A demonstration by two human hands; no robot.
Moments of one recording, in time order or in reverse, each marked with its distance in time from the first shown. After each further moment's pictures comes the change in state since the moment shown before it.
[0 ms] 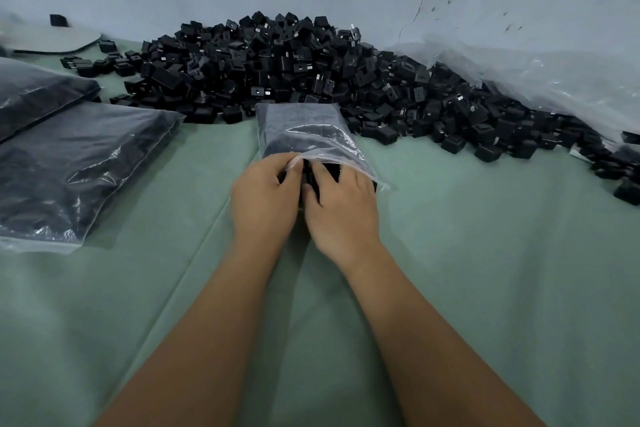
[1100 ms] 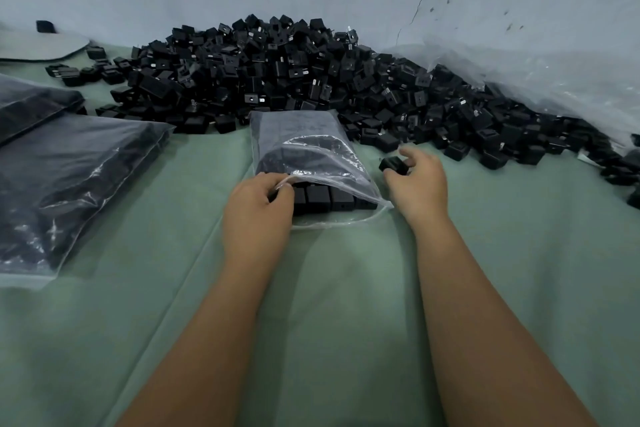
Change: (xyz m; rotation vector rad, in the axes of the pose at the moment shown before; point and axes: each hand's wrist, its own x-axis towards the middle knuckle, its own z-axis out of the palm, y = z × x) left_hand 0.006 -0.009 0.002 -0.025 -0.029 -0.119; right_hand 0.070 0.112 -0.009 0.342 0.238 0.401
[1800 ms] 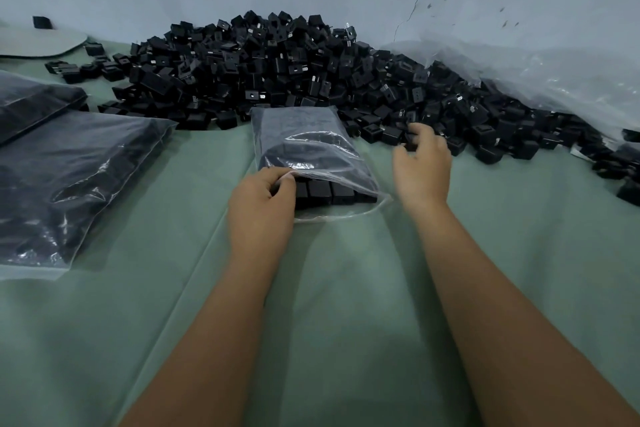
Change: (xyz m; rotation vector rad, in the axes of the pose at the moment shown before) left_hand -0.007 0.008 -0.004 -0.128 -0.003 -0.039; right_hand -0.010 -0.034 -0.018 0.008 0.068 -0.011
